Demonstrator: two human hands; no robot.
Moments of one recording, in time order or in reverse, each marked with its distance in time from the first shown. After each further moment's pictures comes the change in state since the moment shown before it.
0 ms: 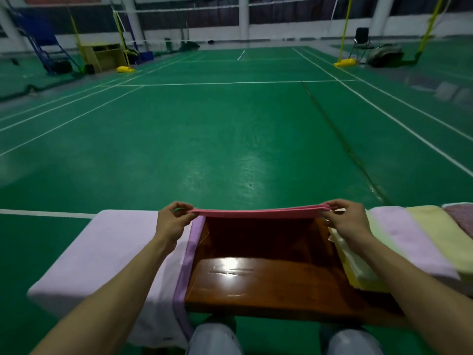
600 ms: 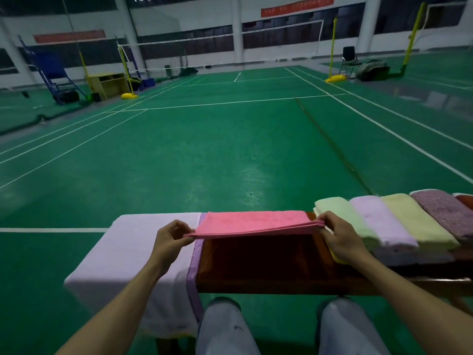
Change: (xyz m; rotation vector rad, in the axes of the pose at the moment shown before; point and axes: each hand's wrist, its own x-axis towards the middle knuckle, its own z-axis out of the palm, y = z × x) left_hand -0.097 0.012 -0.047 0.108 -0.115 0.132; right_hand -0.094 0.009 -0.033 -0.336 -0.166 -0.366
